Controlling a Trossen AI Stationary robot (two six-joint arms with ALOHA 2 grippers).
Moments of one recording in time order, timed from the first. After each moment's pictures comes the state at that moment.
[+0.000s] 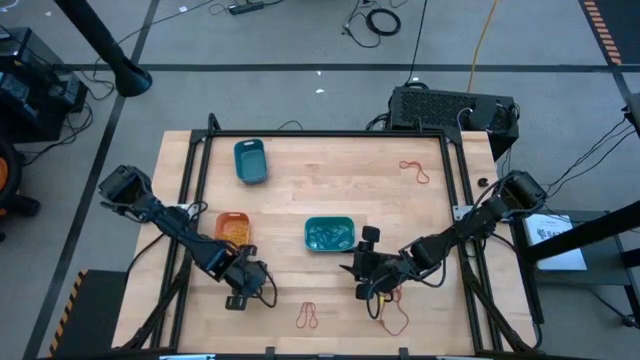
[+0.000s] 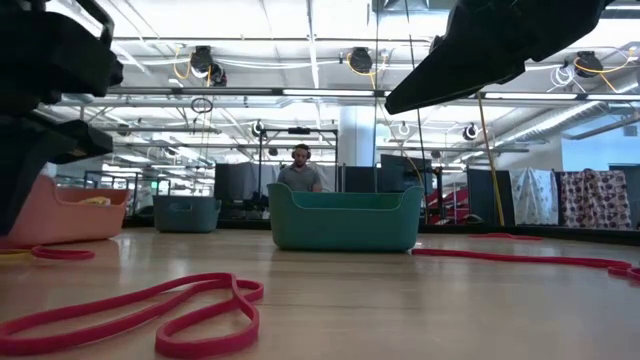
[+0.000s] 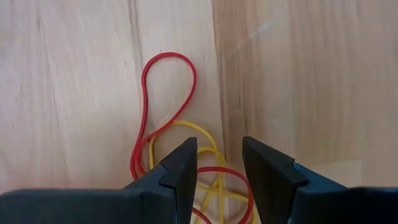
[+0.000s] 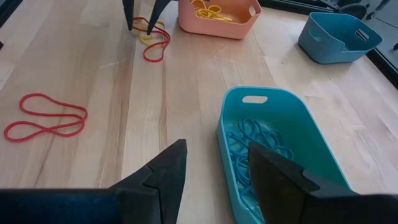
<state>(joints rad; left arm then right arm) -0.62 1.52 0.76 -0.50 0.00 -0.54 0.52 1.62 0.89 0.03 0.62 0.27</state>
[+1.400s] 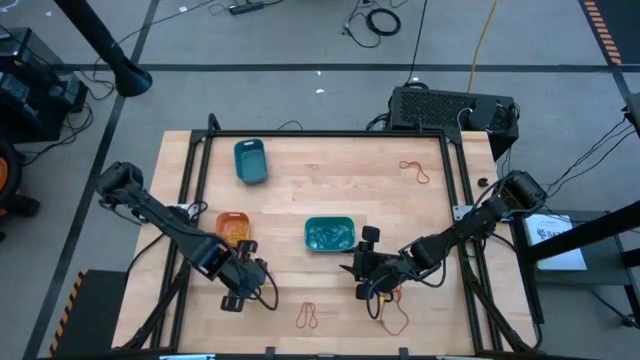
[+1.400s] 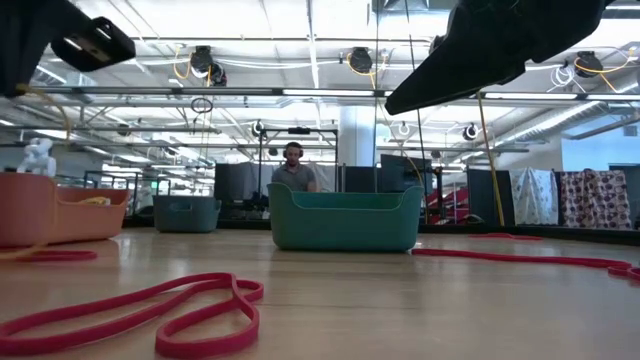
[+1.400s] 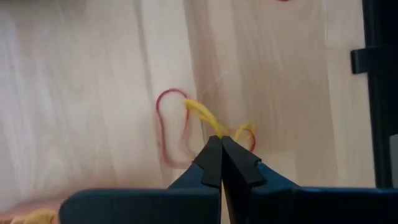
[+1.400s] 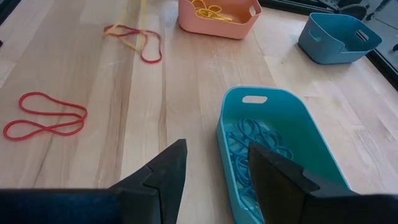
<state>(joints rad) -0.62 1.46 1.05 -0.83 -0.03 -0.47 0.52 1.62 0.89 0.03 0.62 0.27</state>
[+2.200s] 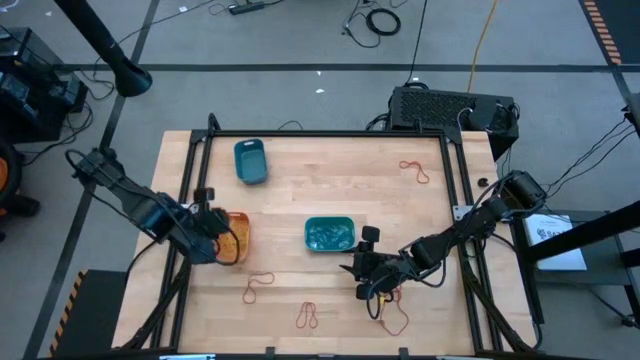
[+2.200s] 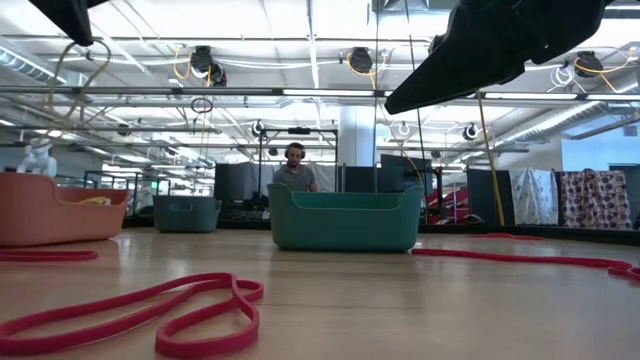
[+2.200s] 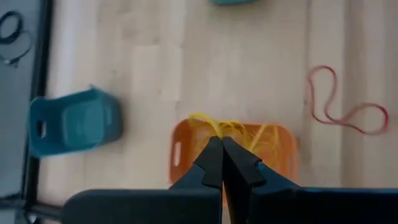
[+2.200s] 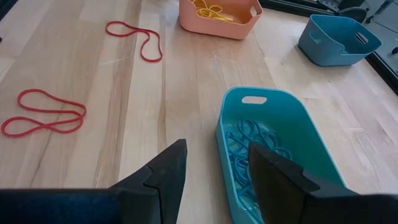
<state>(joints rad) -0.62 1.11 1.17 -1.41 -0.43 -0.58 0.52 1.62 0.89 0.03 0.62 0.25</state>
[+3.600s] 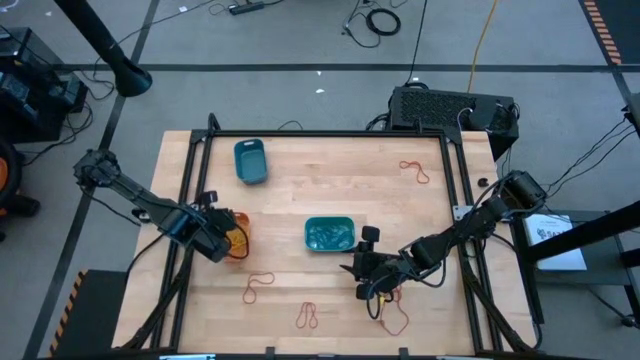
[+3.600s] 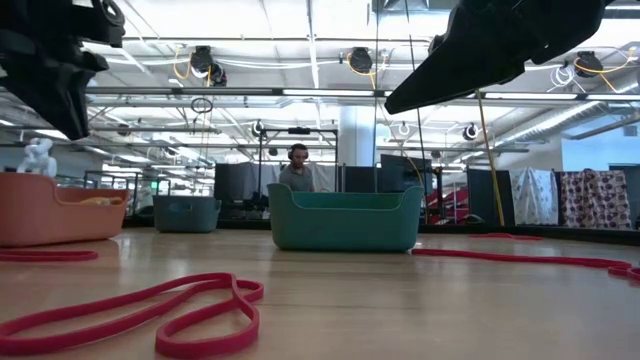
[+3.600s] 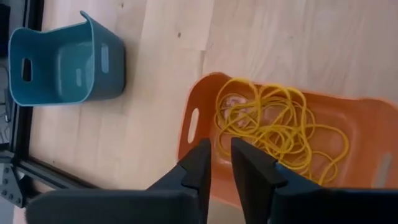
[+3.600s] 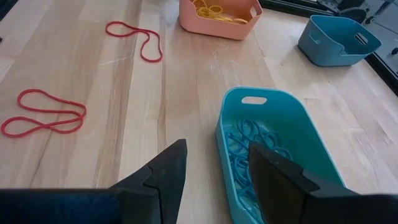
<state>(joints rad) -0.53 1.06 0.80 -1.25 -0.45 -0.67 0.52 1.62 0.89 0.03 0.62 0.25</state>
